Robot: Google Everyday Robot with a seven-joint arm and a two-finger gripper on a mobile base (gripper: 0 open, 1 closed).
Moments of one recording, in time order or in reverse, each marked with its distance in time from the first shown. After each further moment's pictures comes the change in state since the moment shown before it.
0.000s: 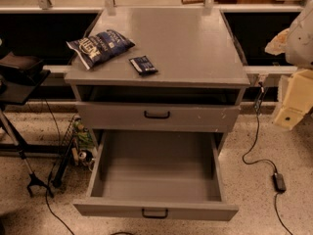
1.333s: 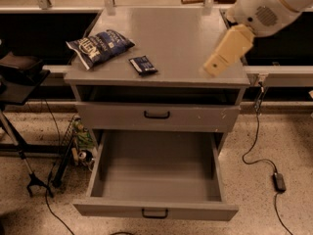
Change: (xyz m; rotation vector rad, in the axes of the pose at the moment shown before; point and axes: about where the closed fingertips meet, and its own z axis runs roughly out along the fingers) arm -0.106 -0.068 0.003 0.070 -0.347 0.172
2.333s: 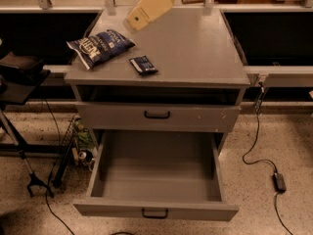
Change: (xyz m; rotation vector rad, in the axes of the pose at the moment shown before) arm -0.158 -0.009 0.035 0.046 -0.262 0.068
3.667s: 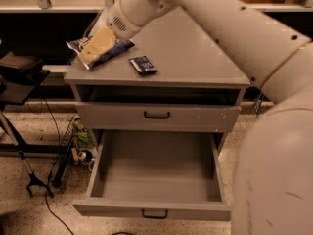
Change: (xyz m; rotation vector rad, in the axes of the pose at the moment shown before) arm -0.003 0.037 0.206 -0.314 0.029 0.062
